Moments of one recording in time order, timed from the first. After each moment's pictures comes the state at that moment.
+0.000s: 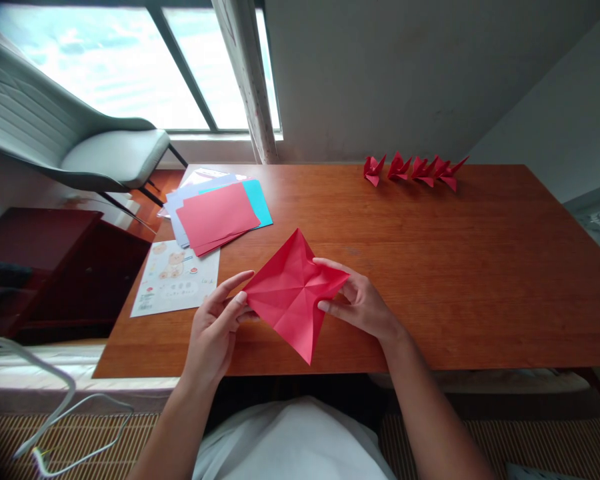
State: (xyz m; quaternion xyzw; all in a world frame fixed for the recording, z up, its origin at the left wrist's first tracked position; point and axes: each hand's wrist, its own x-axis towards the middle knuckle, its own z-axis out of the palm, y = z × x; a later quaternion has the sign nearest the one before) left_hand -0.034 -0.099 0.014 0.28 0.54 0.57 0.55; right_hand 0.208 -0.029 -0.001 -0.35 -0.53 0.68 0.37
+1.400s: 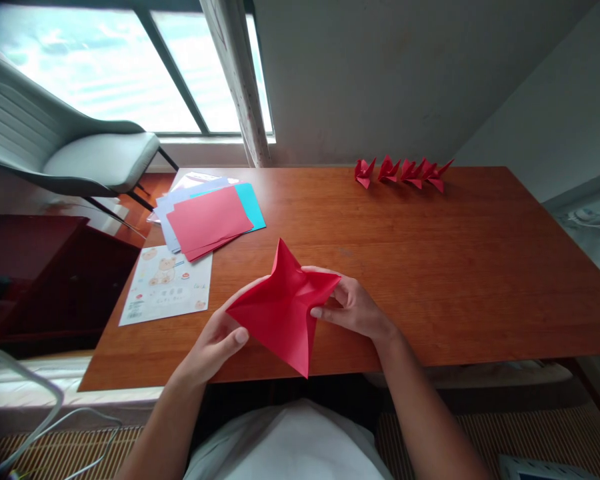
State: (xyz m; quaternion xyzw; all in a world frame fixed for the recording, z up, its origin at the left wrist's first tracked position) left_hand -0.046 -0.095 0.009 0.48 0.34 0.46 0.66; right_hand 0.210 -0.027 -0.008 -0.32 -0.53 0.70 0.35
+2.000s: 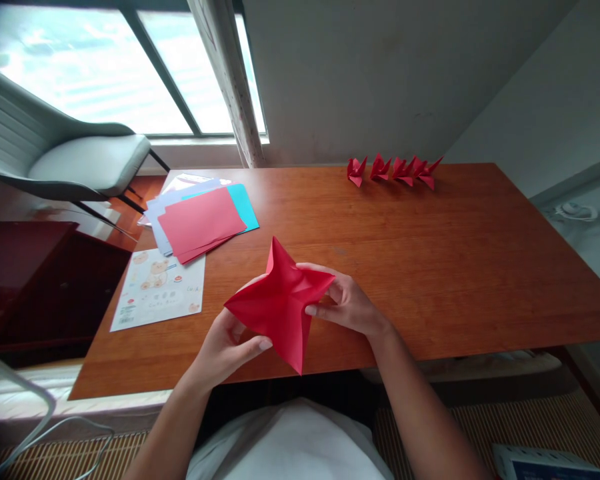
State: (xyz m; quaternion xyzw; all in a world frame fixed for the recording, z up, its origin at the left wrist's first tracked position) left_hand -0.028 -0.099 0.001 0.51 0.43 0.47 0.58; right_hand 0.208 -0.027 -0.001 -0.33 -0.53 0.70 0.35
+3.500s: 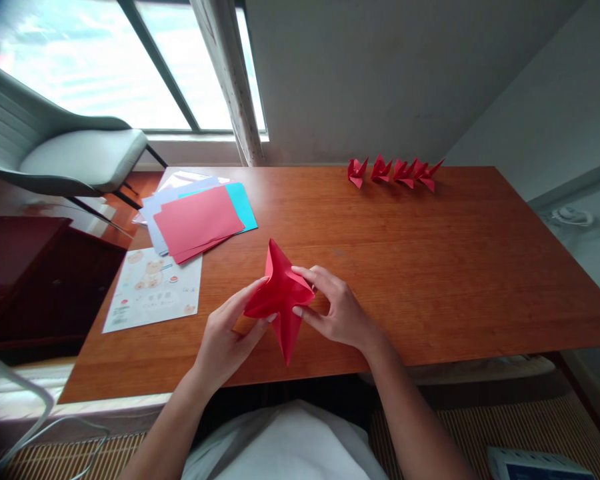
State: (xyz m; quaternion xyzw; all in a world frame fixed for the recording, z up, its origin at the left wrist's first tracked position) left_hand -0.023 -0.087 0.001 0.67 0.53 0.43 0.30; right_hand 0.200 -0.028 0.004 -0.38 -0.78 0.38 0.33
